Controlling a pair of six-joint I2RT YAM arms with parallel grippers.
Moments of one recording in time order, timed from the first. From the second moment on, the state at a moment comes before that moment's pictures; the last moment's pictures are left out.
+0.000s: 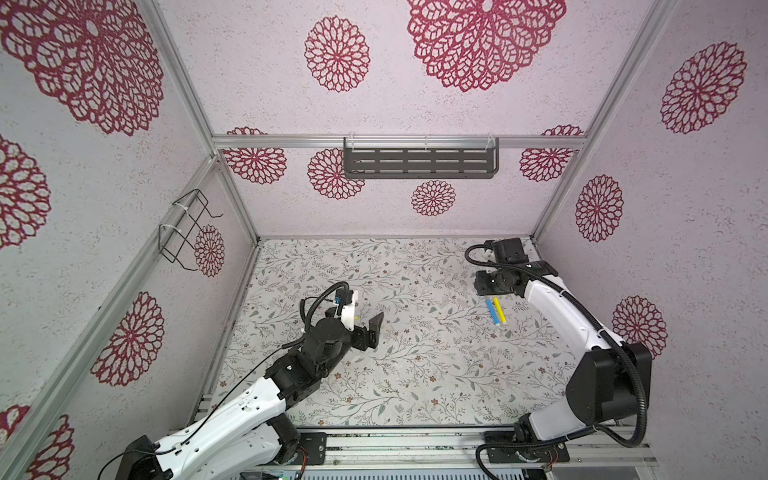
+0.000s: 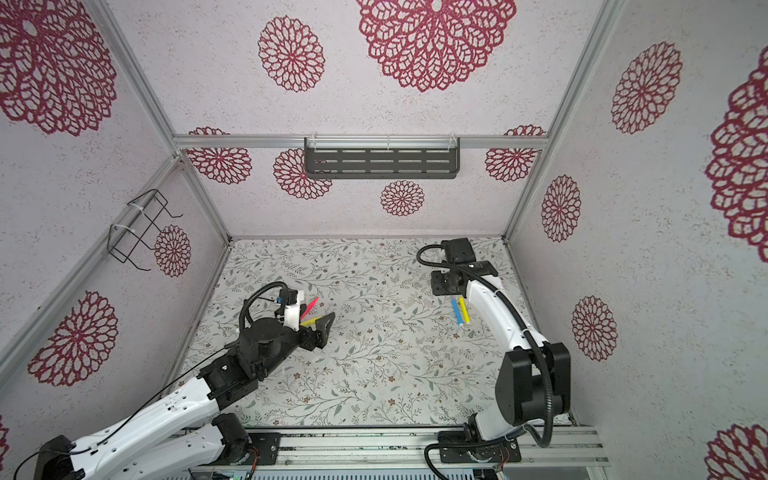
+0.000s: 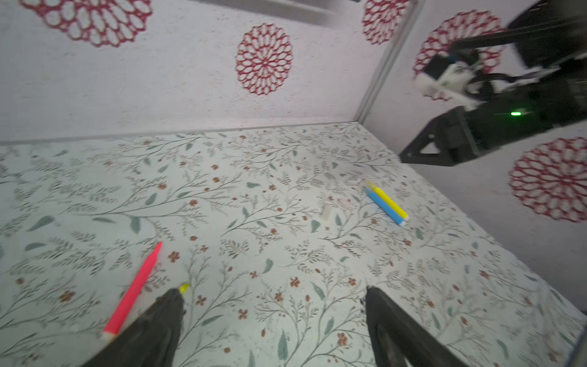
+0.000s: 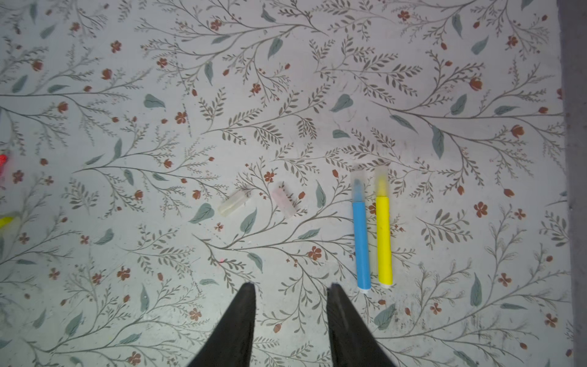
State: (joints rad) left arm -0.77 0.90 0.63 -0.07 -0.34 -0.33; right arm 0.21 1.51 1.32 -0.77 0.00 0.12
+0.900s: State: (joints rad) left arm -0.23 1.26 0.74 -0.23 -0.06 -0.48; right arm 0.21 1.31 1.01 -0.59 -0.34 0.17
